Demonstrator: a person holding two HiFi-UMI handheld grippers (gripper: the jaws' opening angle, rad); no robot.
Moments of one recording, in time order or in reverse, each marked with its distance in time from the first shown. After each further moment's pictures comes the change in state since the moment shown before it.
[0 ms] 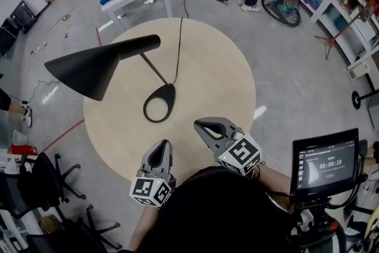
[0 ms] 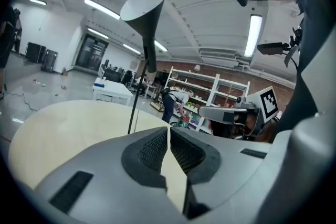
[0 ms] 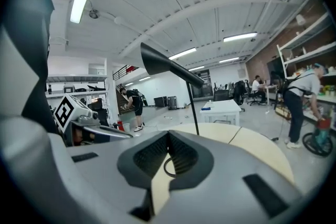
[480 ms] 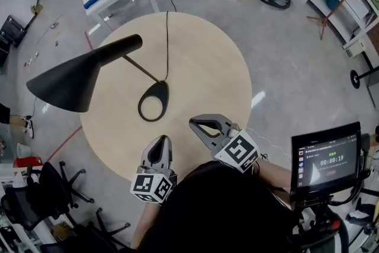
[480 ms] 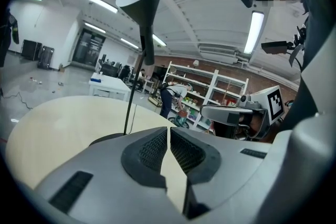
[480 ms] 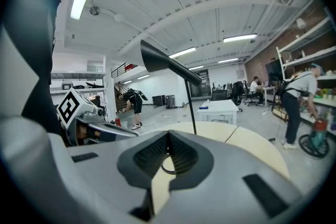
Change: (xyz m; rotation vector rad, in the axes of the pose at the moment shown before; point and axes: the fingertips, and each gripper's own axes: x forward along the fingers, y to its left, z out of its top) left arm 0.018 -0.004 -0.013 -0.003 0.072 -0.028; right arm -0.006 0.000 -0.014 -0.006 0.018 -0.025
